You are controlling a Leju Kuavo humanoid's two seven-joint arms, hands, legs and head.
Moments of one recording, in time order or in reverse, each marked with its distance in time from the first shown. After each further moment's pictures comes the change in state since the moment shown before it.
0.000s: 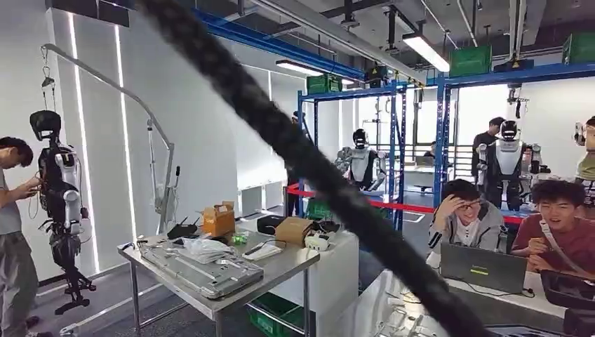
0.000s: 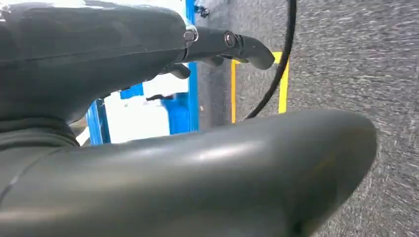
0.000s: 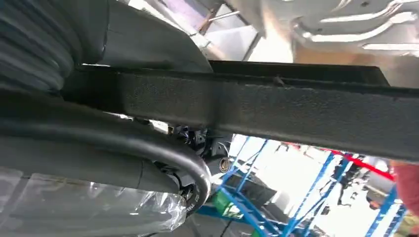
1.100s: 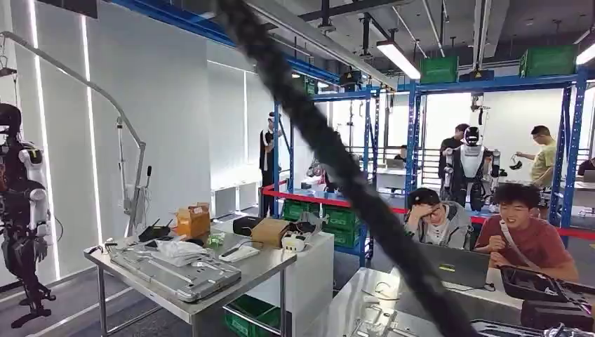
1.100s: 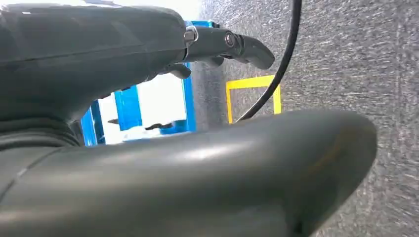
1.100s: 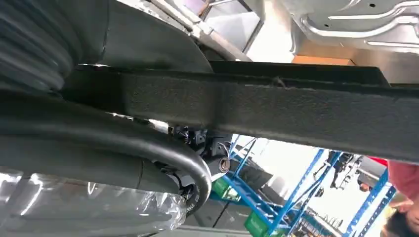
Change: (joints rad) left arm -0.008 -0.019 -0.022 0.000 -0.013 -0.010 0.003; right arm 0.015 0.116 0.003 -0.003 0.061 -0.026 -0.040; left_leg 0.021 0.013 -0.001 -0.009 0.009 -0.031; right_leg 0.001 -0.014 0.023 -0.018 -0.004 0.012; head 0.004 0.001
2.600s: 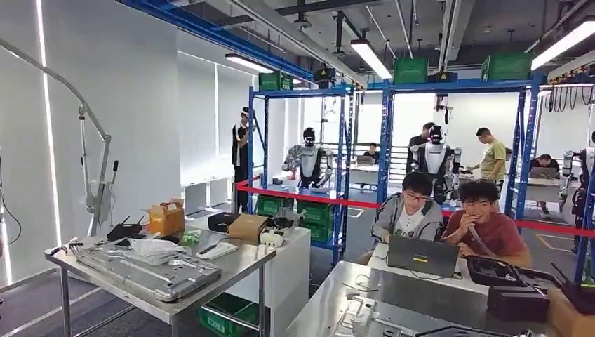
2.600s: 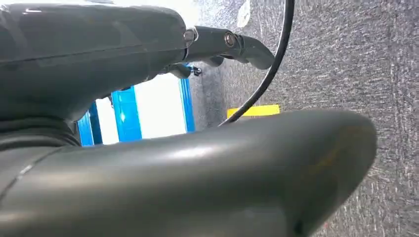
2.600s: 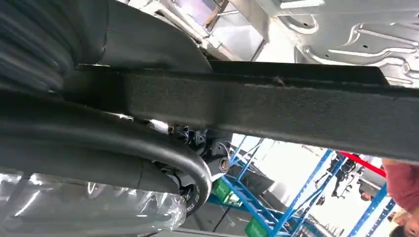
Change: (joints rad) left arm -0.009 0.003 -0.001 -0.001 0.000 0.010 -0.001; right arm 0.051 0.060 -0.054 -0.007 0.043 -0.020 -0.007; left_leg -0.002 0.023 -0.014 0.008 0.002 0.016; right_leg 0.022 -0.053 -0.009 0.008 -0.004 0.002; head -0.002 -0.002
